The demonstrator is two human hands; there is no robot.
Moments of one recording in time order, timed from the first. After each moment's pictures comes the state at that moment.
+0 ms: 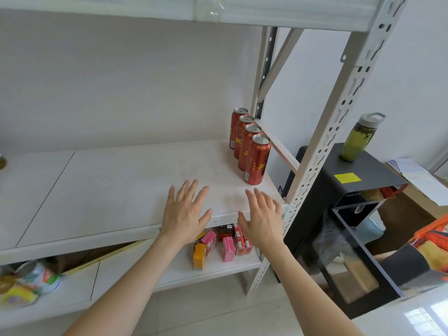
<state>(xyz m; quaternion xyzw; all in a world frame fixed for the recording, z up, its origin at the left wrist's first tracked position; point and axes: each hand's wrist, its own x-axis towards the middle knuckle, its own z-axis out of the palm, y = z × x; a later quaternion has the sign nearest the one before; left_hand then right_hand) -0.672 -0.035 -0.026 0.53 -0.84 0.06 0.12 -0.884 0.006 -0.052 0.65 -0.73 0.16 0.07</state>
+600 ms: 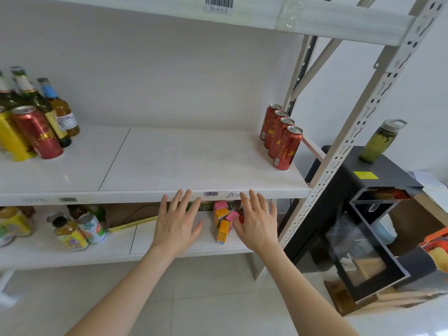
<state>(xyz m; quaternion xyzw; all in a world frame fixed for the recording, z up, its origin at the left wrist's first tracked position) -0.540 0.097 -0.040 0.58 -0.80 0.10 0.10 -0.759 0.106 -0.039 0.72 -0.69 0.11 0.07</state>
